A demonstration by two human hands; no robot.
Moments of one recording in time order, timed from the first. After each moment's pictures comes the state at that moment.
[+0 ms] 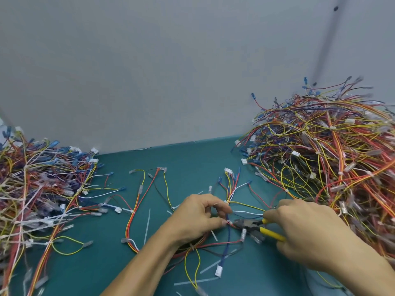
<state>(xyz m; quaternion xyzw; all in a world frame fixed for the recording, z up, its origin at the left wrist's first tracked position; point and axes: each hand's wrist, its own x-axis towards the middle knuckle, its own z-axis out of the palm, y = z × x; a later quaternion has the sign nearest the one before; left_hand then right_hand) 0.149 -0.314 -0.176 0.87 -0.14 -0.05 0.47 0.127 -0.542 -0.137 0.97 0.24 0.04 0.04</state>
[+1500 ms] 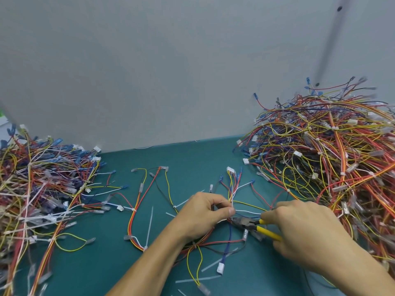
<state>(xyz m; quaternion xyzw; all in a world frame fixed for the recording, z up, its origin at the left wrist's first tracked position) 0.149 -0.322 -0.174 0.87 -0.11 -0.06 0.48 0.124 -0.536 -0.142 0.97 0.22 0.06 0.05</state>
